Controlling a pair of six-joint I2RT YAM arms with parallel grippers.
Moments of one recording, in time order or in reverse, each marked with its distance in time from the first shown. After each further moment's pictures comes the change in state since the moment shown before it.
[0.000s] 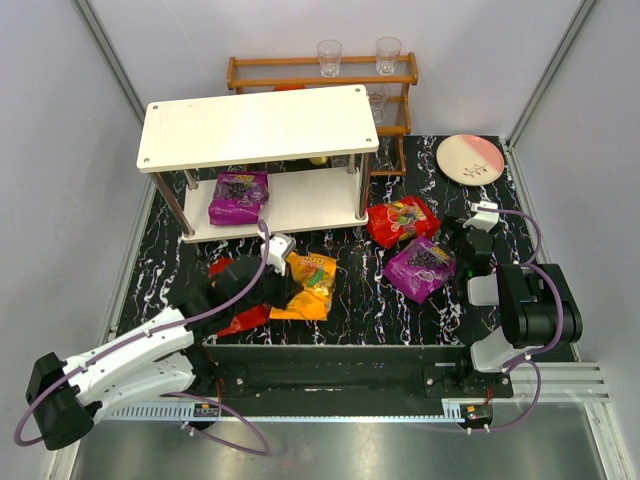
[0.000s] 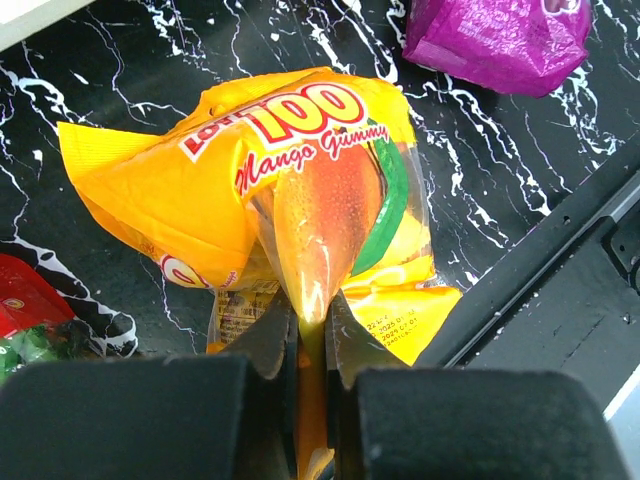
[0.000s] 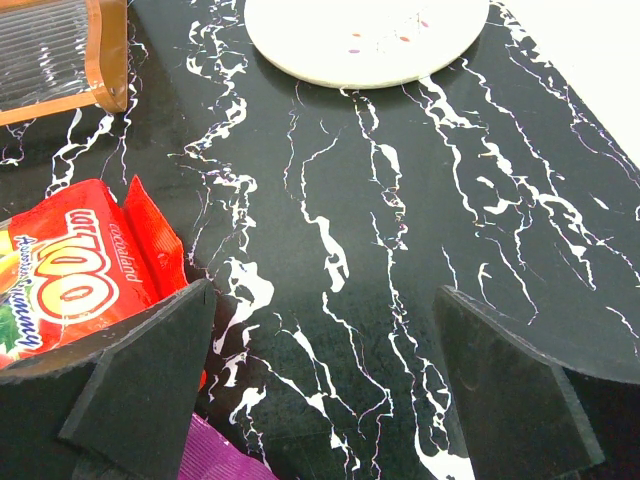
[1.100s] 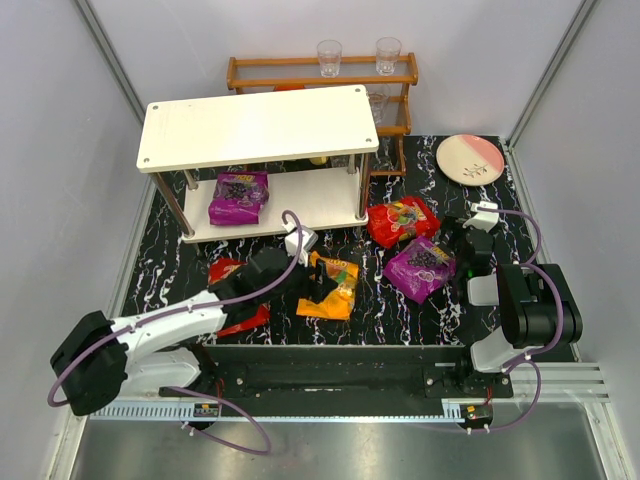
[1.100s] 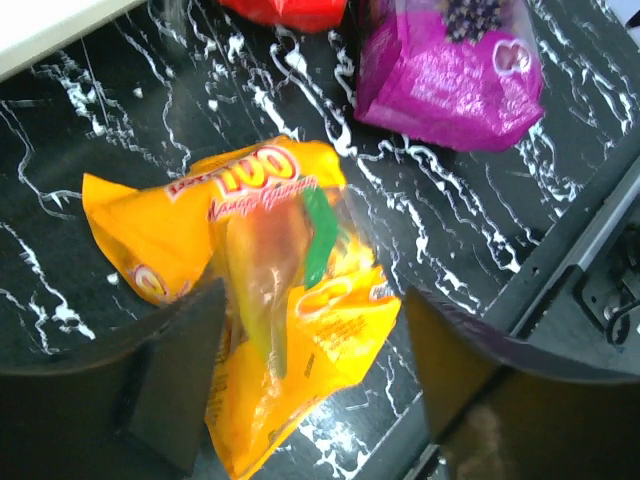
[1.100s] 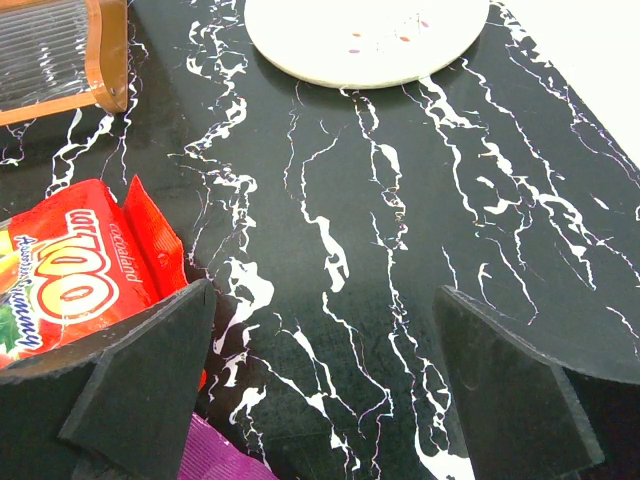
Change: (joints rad) left arm 0.000 0.288 -0.019 0.386 0.075 -0.001; right arm 0.000 0.000 0.000 0.000 0.000 0.000
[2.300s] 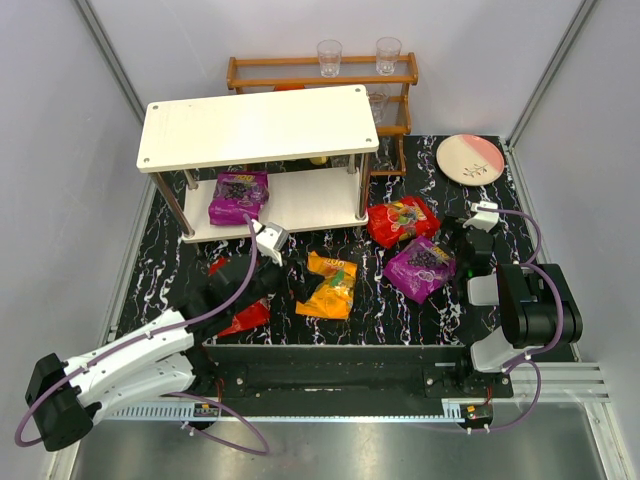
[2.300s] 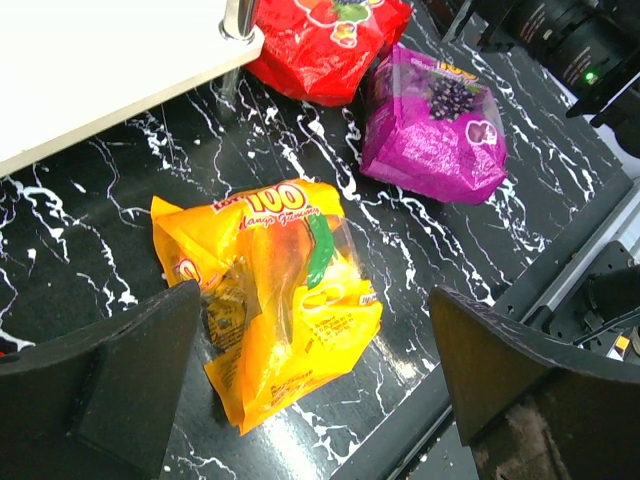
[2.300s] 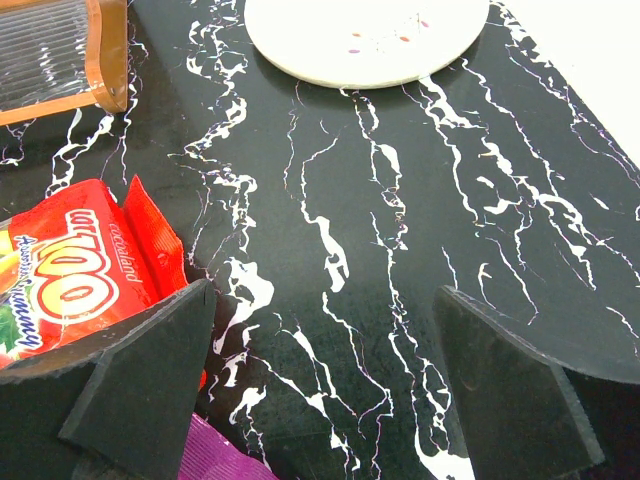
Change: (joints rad) left arm 0.000 -0.308 -0.015 -0.132 -0.111 -0.037; right arm 0.000 0.000 0.000 0.000 0.000 0.000
